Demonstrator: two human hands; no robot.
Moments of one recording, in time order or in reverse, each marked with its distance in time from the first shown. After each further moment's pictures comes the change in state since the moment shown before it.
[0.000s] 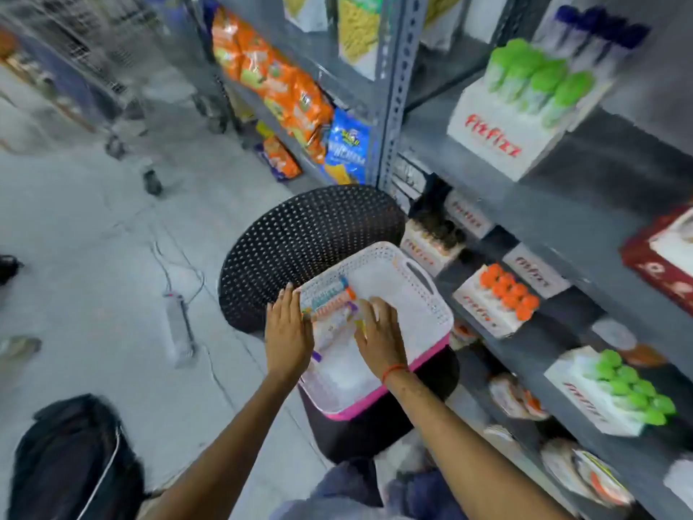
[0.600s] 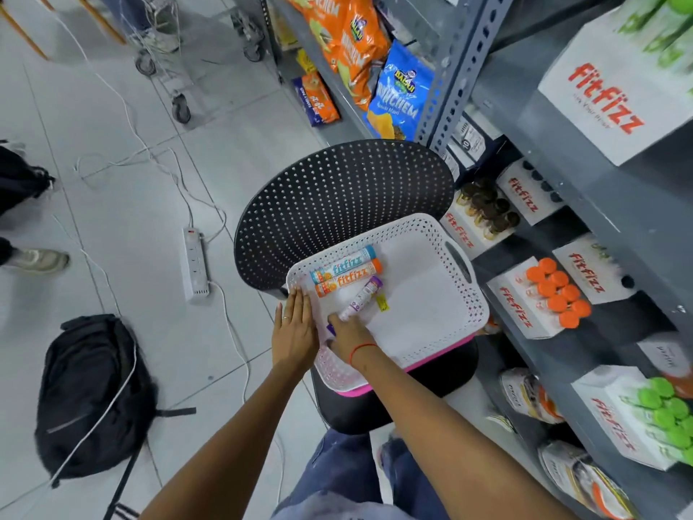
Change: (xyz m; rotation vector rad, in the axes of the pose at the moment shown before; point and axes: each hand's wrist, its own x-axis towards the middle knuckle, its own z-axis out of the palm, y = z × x) left_hand -0.034 -0.034 0.049 0.267 -0.346 -0.156; right_hand 0.010 -0.025 0.086 -0.133 -0.732 0.002
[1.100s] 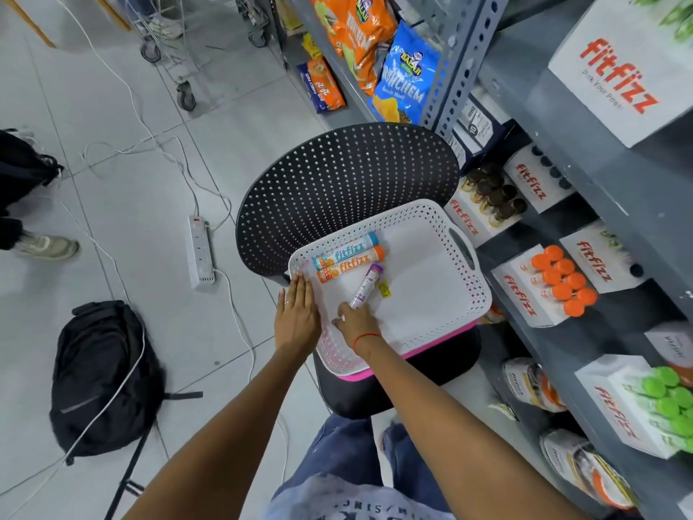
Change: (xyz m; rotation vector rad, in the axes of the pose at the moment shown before) left_hand 0.000 0.002 0.004 0.004 0.022 -0.039; right_hand 0.001 0.013 0.011 0.189 0.106 0.119
